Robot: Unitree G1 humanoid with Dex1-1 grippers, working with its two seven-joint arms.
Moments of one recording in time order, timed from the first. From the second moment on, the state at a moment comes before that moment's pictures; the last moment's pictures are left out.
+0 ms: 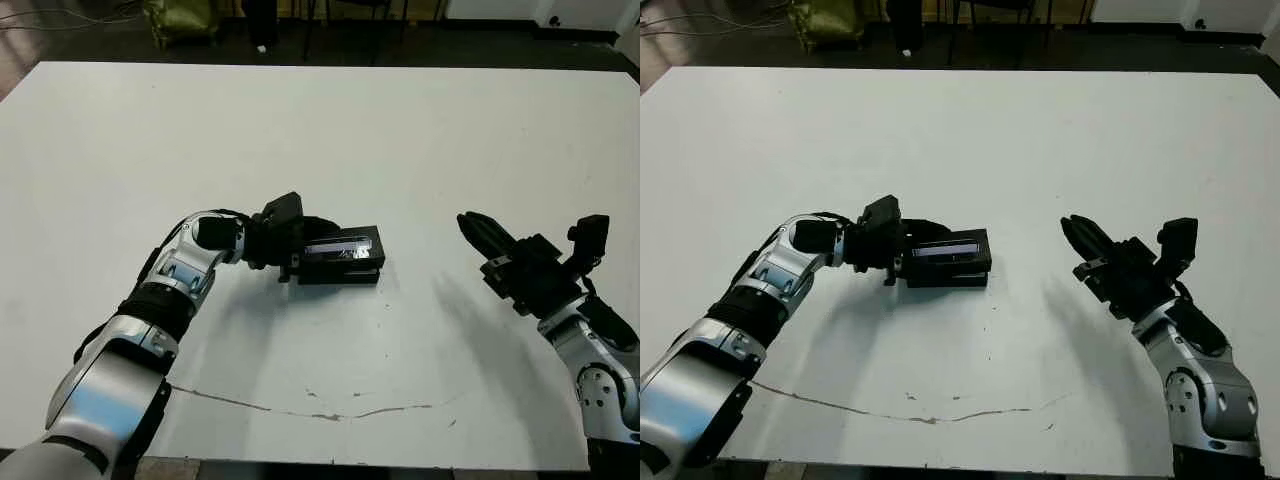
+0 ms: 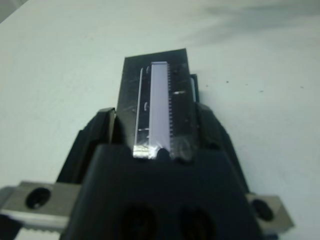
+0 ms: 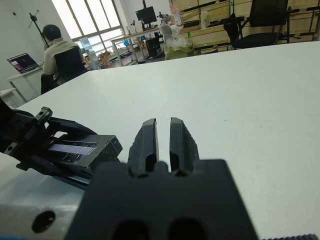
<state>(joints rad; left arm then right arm) -0.75 0.29 -0.34 0.78 -0.05 -0.24 -1.12 -0.10 -0.39 -0.20 -0.15 0.54 0.38 0.51</state>
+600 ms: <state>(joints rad) -0.80 0.30 -0.35 0.83 -0.05 -0.24 -1.20 -0.10 -0.39 -0.21 -0.15 0.53 0.38 0.52</state>
